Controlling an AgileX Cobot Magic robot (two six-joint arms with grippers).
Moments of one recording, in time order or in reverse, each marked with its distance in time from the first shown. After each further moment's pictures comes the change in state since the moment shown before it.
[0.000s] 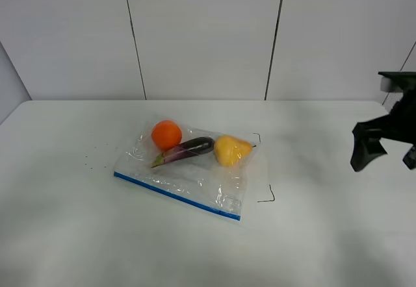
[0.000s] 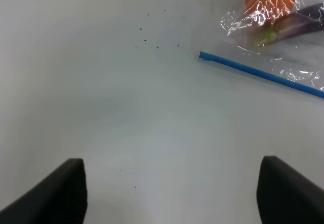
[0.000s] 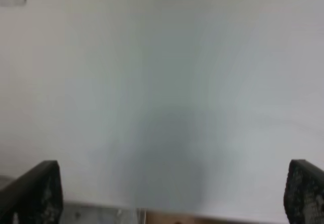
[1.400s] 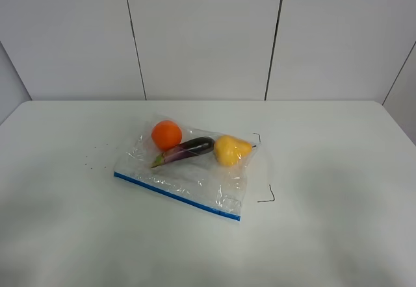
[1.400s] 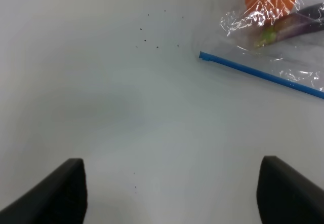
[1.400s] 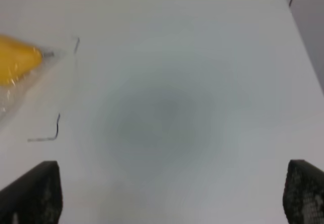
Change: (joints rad) left arm 0.000 0.000 0.000 0.000 0.000 -0.001; right arm 0.000 -1.403 0.585 -0.071 -0.186 0.078
